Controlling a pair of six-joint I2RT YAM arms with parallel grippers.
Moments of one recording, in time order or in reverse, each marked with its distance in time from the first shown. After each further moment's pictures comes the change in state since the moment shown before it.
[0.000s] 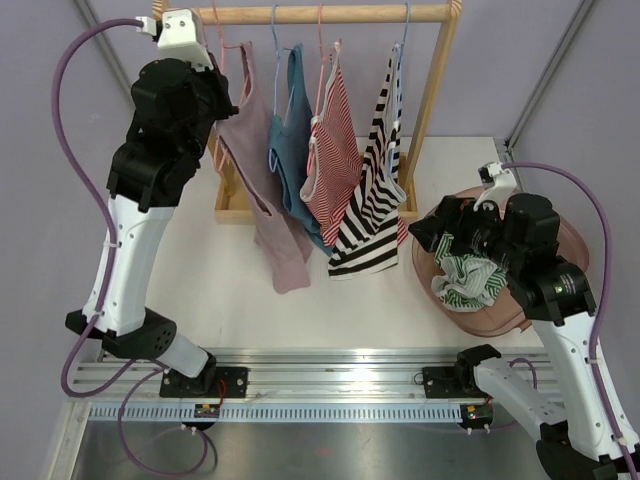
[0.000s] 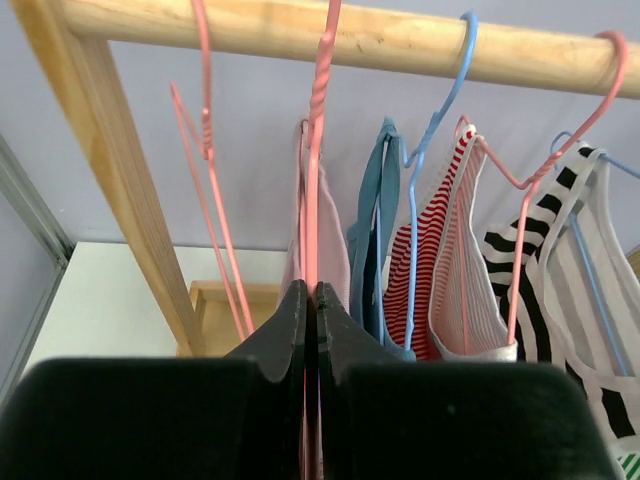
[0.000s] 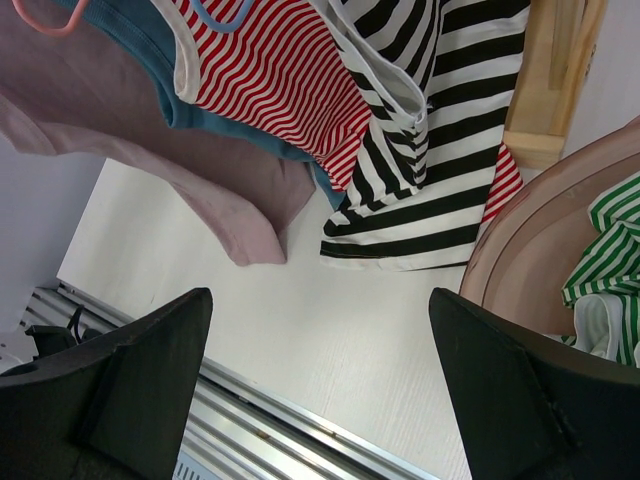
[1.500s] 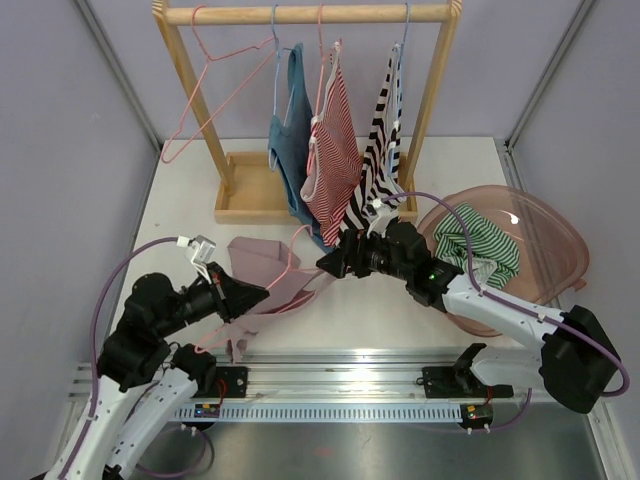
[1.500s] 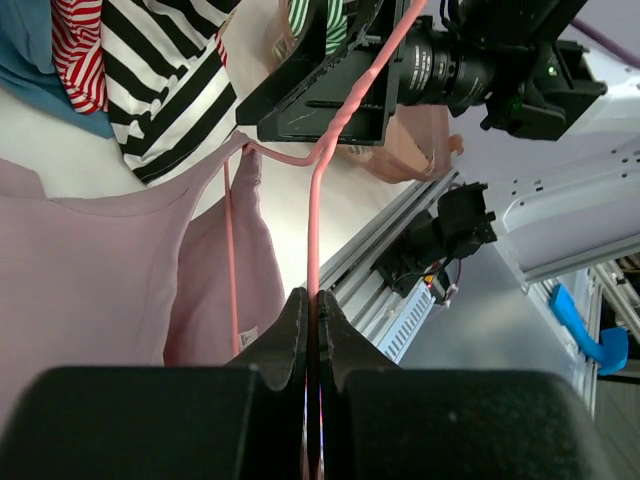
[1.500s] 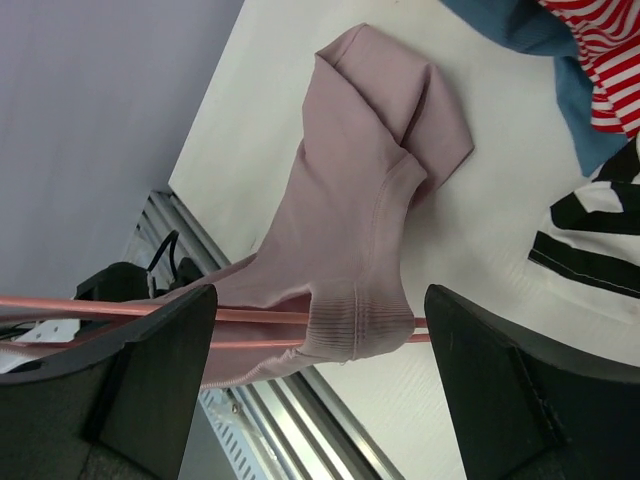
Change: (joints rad) left arm -0.002 -1.229 -1.530 0.137 0.914 -0.378; right arm 0.486 0.384 -0.526 0.955 0.018 0.341
